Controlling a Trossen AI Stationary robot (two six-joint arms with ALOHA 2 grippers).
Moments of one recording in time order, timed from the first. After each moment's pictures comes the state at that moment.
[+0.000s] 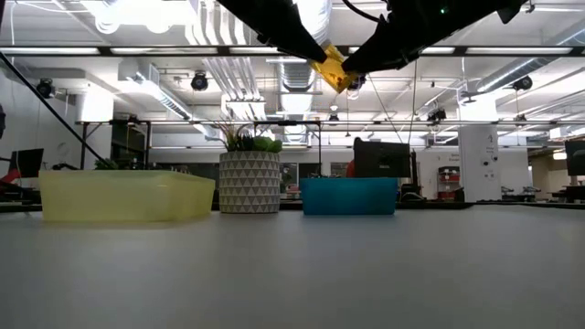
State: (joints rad) left arm 0.04 1.58 1.35 -0.31 -0.17 0.35; right arm 0.05 1.24 0.77 0.09 0.34 -0.14
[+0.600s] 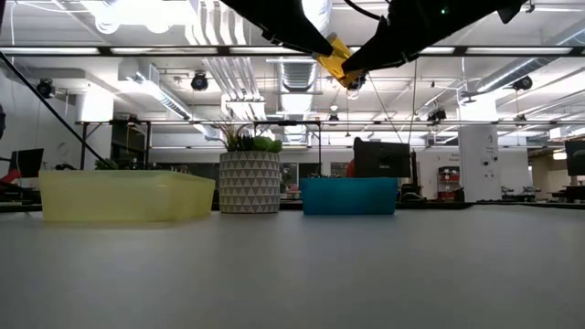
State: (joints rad) left arm 0.04 1.58 1.35 -0.25 -0.13 0.37; right arm 0.05 1.24 0.77 0.09 0.34 -0.19
